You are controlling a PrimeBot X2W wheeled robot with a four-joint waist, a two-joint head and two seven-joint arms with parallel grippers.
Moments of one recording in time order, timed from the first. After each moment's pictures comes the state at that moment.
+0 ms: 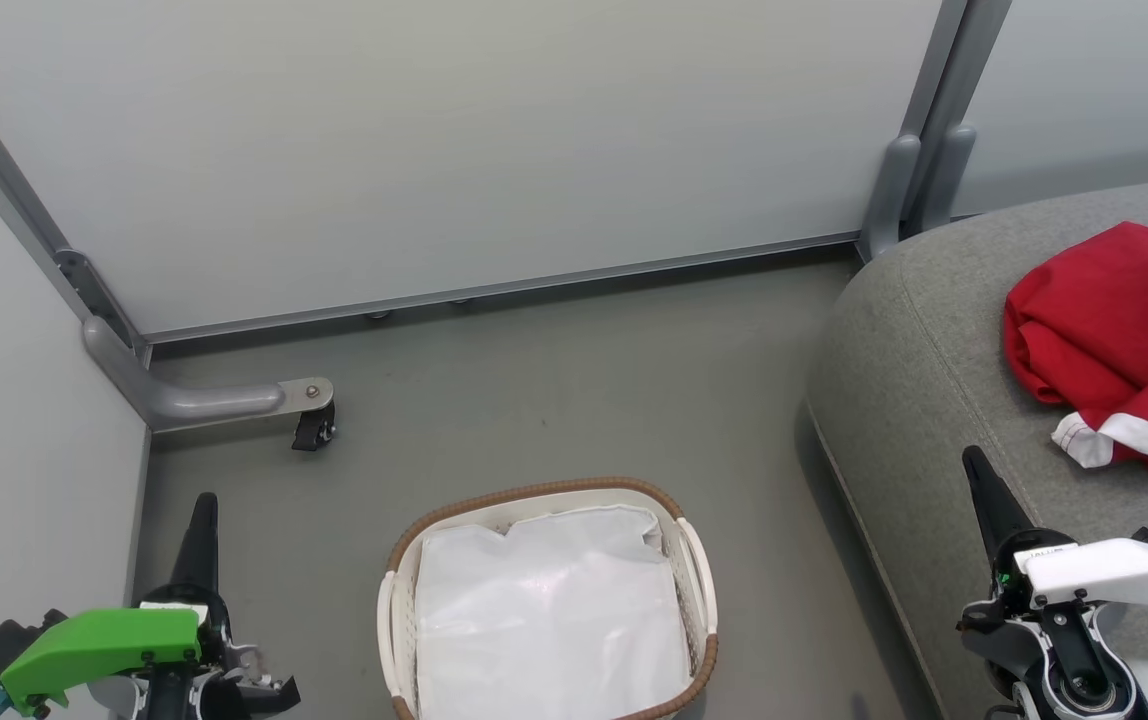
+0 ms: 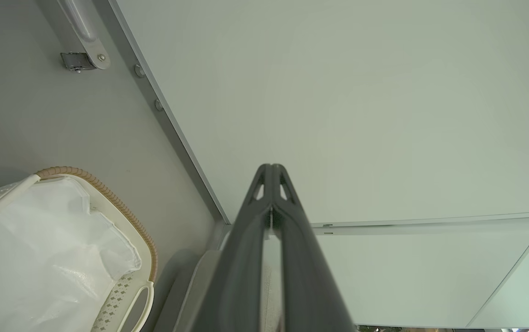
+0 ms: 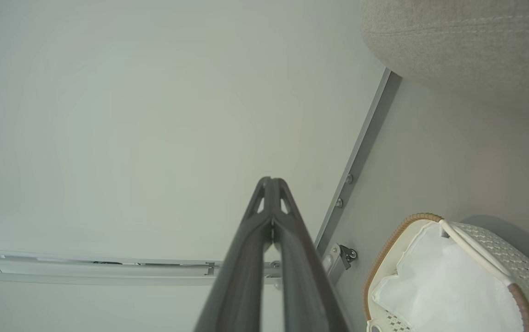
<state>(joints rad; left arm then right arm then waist) -0.08 0.05 0.11 0.27 -1.44 -0.12 0.07 -0.13 -0.05 -0.09 0.28 1.43 0.13 0.07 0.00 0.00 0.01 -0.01</state>
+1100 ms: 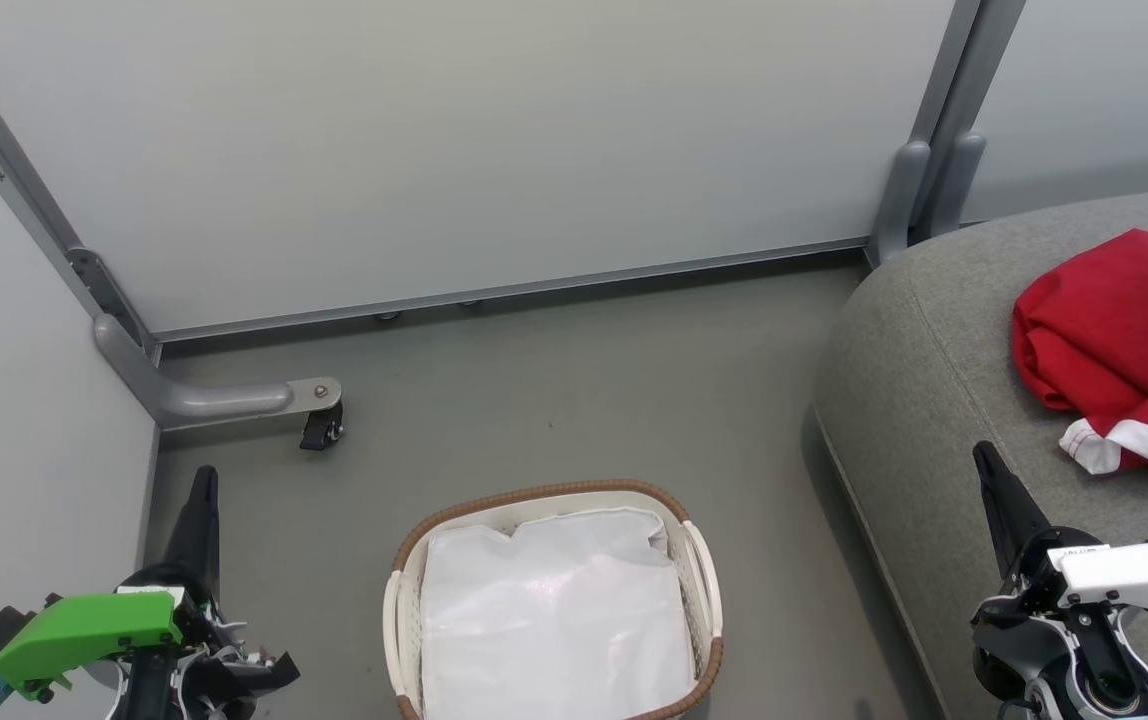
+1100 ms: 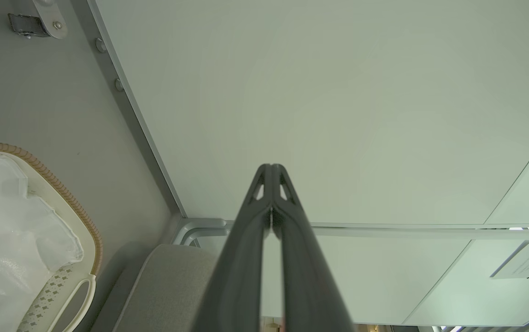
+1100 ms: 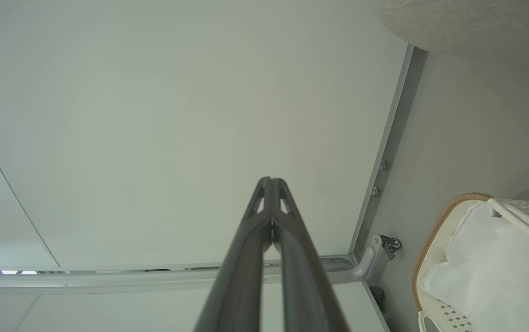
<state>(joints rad) -0.10 0.05 0.11 0.24 -1.61 -0.13 0.11 -0.11 -0.05 -0.11 0.25 1.61 0.13 0.12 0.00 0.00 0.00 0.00</state>
